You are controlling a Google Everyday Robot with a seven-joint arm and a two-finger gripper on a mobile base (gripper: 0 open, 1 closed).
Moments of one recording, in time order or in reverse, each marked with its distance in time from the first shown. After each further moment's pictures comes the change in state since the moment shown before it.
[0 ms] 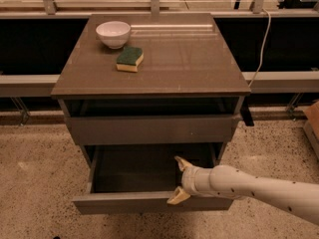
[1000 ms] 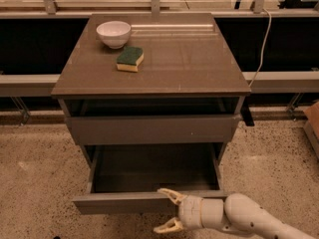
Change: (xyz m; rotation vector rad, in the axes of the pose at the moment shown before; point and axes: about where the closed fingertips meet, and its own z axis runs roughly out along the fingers) arm -0.066 0.108 -0.050 -0.126 -0.406 0.028
